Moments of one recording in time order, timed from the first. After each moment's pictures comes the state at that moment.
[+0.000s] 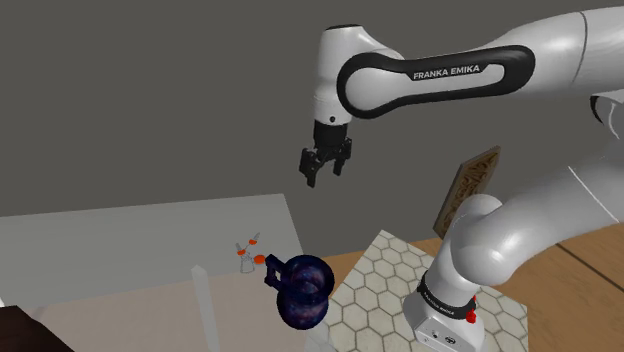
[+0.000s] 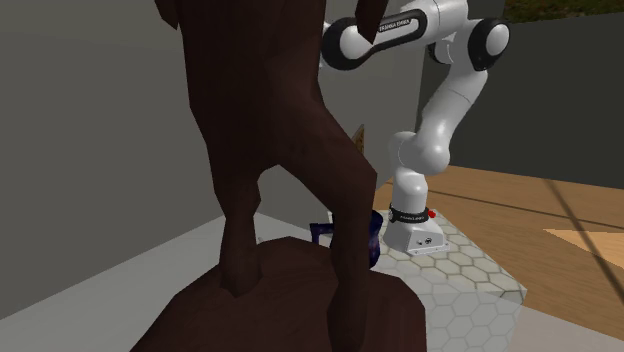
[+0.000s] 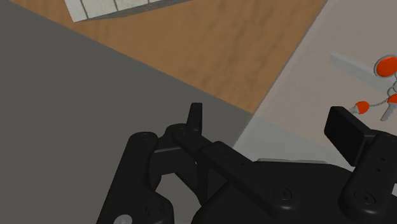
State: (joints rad) arm 0.08 -0.56 0.16 -2.41 0.06 1.83 0.41
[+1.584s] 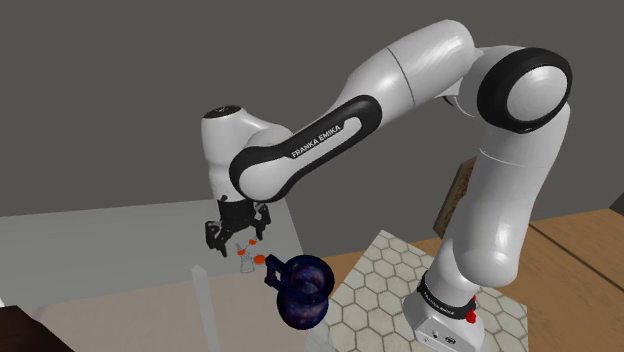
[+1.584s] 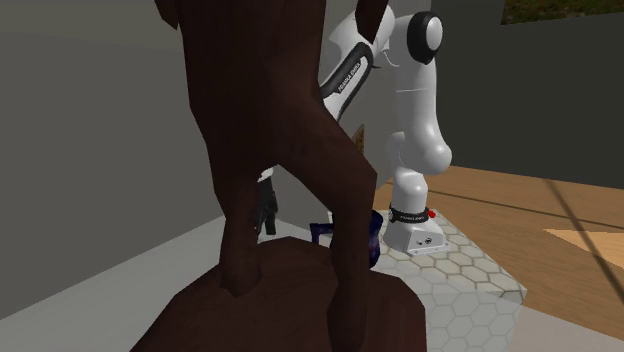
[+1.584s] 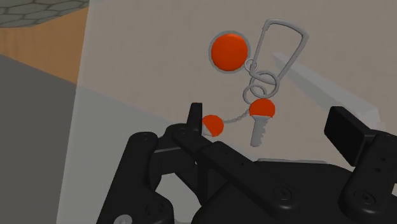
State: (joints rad) arm 0.17 0.13 0.41 -2.11 -0.04 2.15 0.88
